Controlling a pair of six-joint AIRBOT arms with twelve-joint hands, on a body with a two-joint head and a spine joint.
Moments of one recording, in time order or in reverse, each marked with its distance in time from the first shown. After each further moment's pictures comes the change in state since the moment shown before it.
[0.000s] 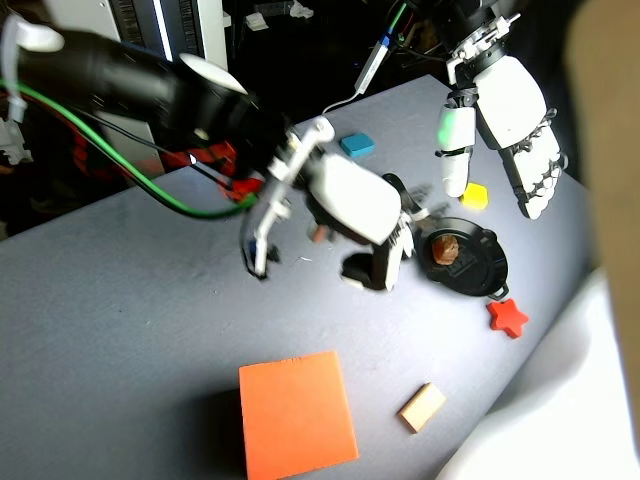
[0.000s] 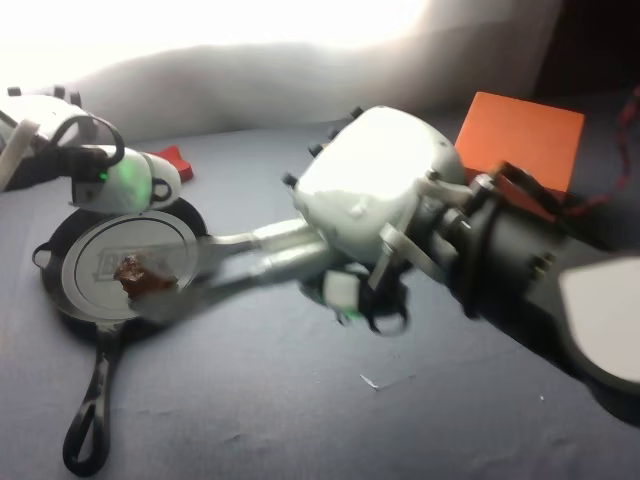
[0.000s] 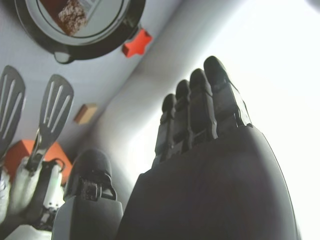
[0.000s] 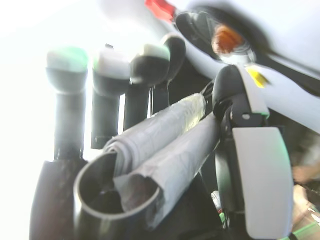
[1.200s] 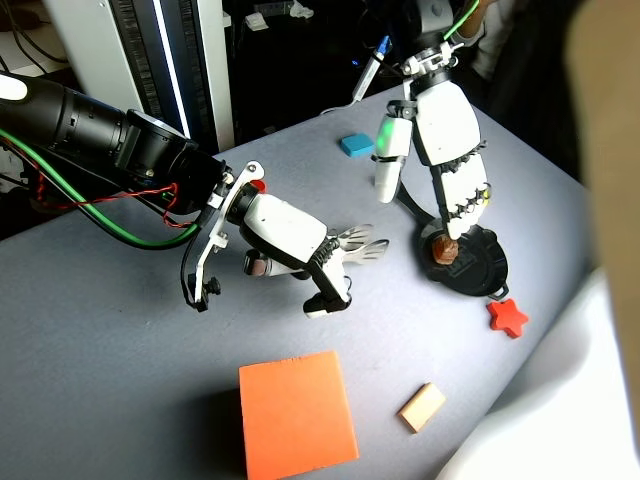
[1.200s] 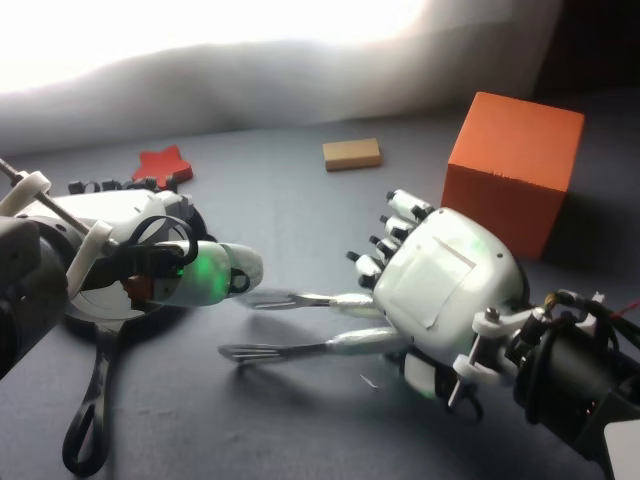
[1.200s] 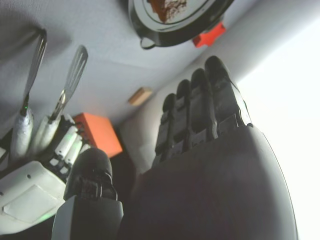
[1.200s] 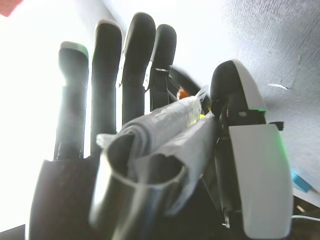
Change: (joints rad) left arm 0.161 -0.024 -0.093 0.073 0.129 -0.244; right arm -0.302 -0.045 0.096 -0.389 -0.148 0.138
